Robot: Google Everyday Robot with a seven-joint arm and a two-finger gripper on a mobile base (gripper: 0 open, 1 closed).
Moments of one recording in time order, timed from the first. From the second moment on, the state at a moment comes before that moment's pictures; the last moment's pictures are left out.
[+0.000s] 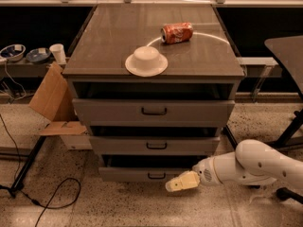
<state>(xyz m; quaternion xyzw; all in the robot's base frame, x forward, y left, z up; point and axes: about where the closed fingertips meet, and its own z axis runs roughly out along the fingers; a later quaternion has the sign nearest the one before) 0.442 -0.104 0.549 -0.24 0.88 0.37 0.18</state>
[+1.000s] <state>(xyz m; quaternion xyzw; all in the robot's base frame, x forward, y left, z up) 0.454 -0.092 0.542 -0.20 0.86 0.41 0.23</state>
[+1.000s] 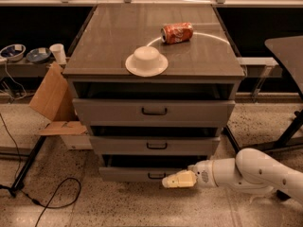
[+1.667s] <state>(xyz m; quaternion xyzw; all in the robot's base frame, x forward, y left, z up) 0.480 -0.053 0.556 -0.19 0.83 0.44 0.29</state>
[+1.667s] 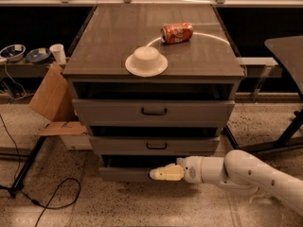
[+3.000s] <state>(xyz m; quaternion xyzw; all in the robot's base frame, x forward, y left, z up) 0.593 0.018 0.539 -0.16 0.82 0.44 0.33</state>
